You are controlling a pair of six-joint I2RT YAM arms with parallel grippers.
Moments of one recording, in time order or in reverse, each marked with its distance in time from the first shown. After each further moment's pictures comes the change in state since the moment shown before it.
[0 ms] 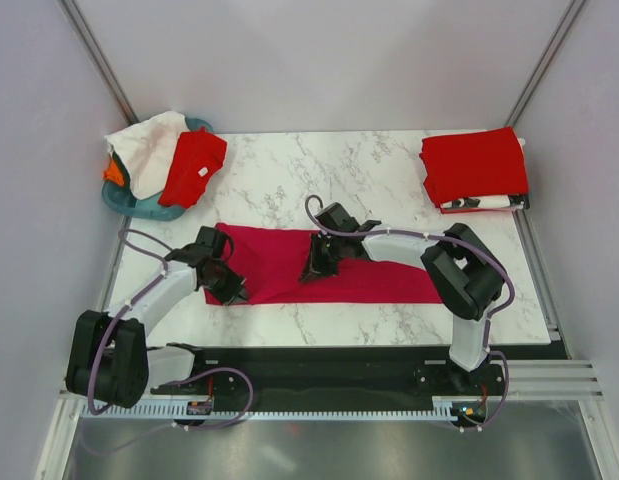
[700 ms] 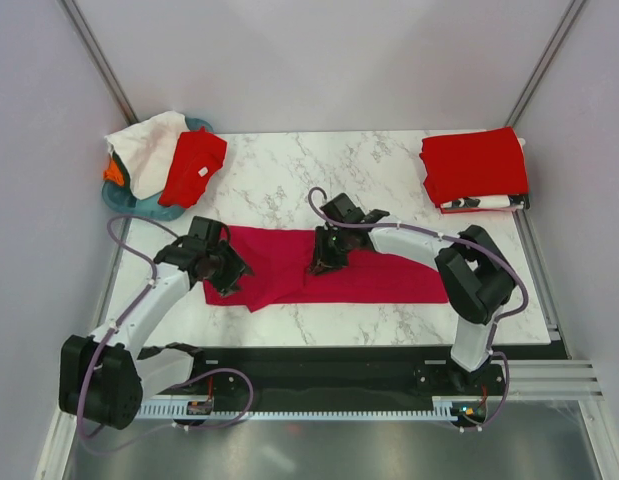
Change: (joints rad) left arm -0.021 -0.117 0.063 -0.014 -0.018 0.066; right arm -0.042 -0.042 0.064 -0.172 0.042 -0.135
